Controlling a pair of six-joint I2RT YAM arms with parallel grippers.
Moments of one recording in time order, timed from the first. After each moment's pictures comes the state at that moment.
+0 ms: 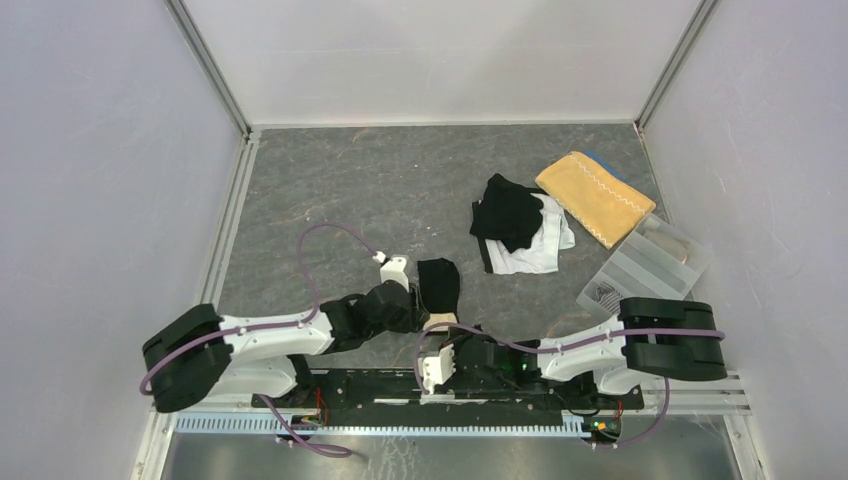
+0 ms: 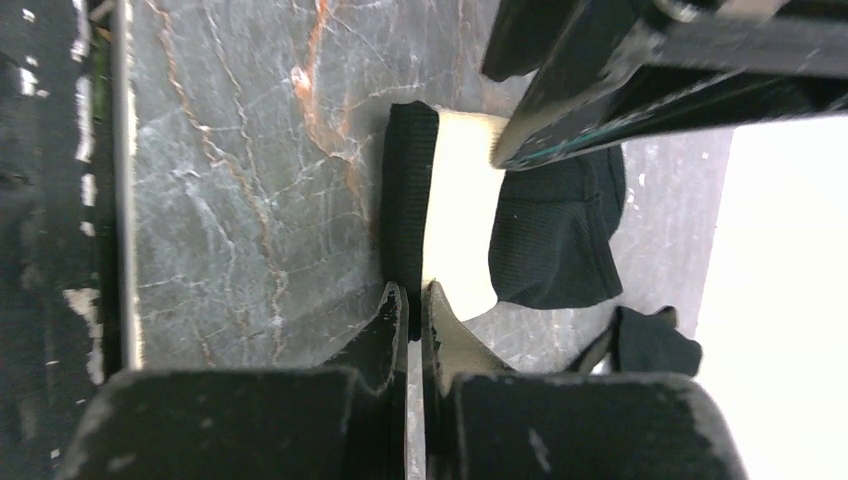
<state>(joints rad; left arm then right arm) -1.05 1.23 0.42 0.08 -0.24 -0.80 1.48 1.44 0.34 0.46 0.48 -0.74</state>
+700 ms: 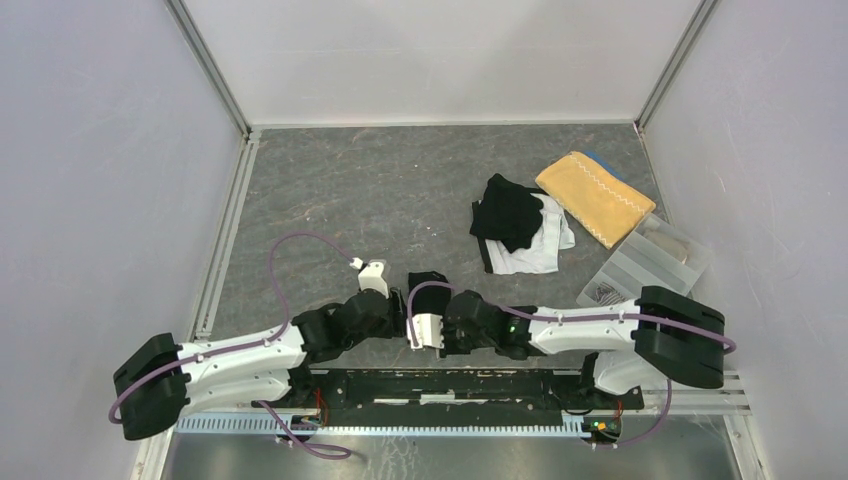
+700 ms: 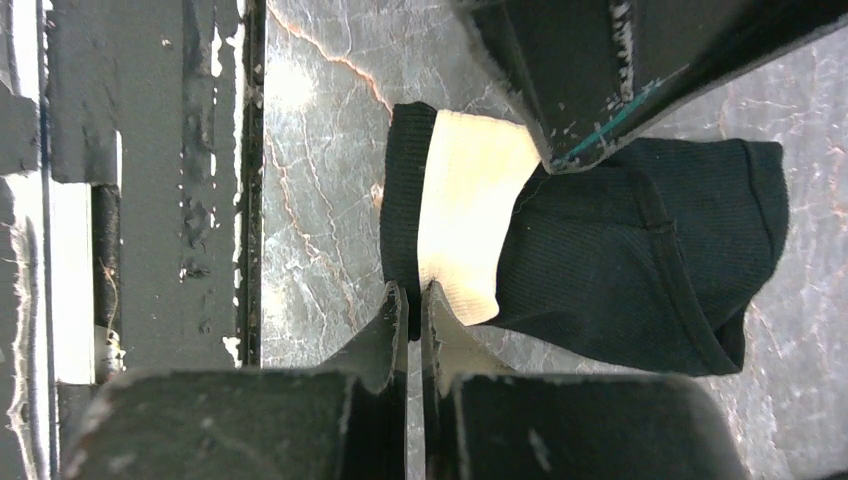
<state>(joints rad) -1.05 0.92 0.32 -0.10 -0.31 -0.85 1.25 1.39 0.55 0.11 -0.08 -0.44</state>
